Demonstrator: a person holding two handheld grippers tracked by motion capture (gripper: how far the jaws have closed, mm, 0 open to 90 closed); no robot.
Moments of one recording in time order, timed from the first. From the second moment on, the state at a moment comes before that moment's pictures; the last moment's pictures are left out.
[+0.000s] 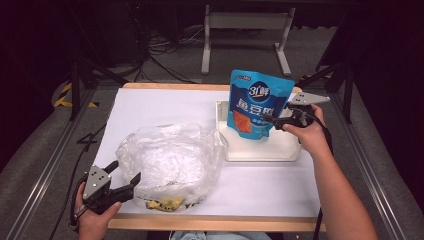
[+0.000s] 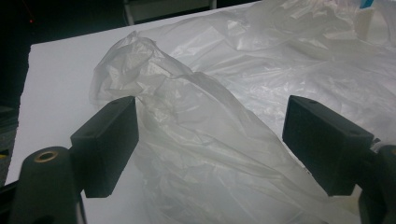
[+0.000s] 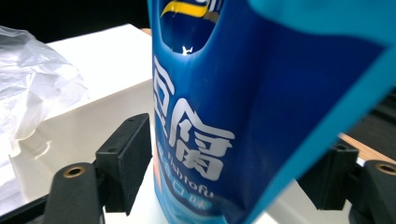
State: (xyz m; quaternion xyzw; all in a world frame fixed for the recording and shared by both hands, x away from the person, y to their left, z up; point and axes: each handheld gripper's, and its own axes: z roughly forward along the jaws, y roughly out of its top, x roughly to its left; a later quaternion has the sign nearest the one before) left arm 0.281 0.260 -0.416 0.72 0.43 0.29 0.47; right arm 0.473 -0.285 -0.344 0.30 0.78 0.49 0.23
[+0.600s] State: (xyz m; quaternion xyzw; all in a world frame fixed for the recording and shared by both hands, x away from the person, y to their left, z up) left arm 0.277 0.259 -0.416 0.72 0.43 0.29 0.47; right arm 0.419 -0.299 -0.307 0.30 0.78 0.49 0.26
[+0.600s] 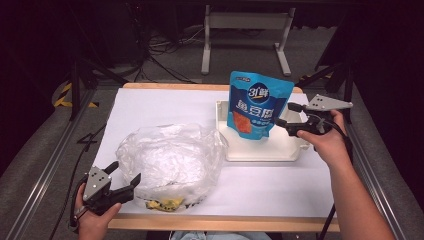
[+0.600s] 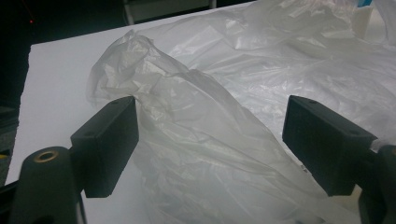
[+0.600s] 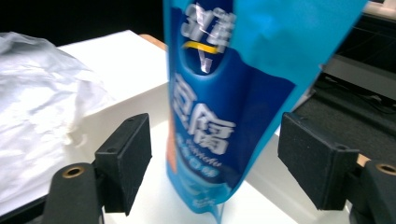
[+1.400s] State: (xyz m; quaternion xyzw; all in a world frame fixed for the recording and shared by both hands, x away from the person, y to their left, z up) left arm 0.275 0.256 -0.414 0.72 0.42 0.28 0.47; right arm 0.344 -0.293 -0.303 0.25 0.81 0.49 0.21
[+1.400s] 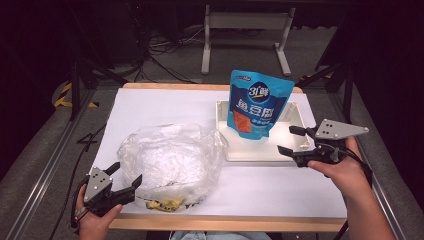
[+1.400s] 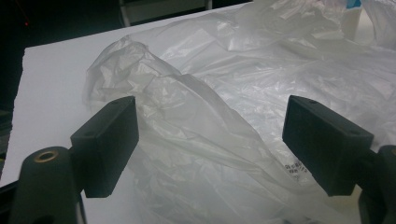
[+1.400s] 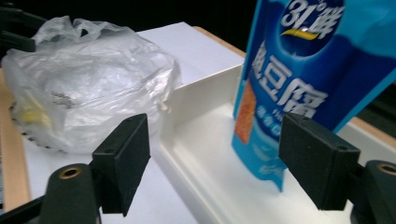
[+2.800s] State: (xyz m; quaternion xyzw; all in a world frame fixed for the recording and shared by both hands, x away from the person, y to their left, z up) left arm 0.278 0.257 -0.416 0.73 0.41 0.28 0.47; right arm 0.341 -0.278 -0.423 0.30 0.81 0.46 0.19
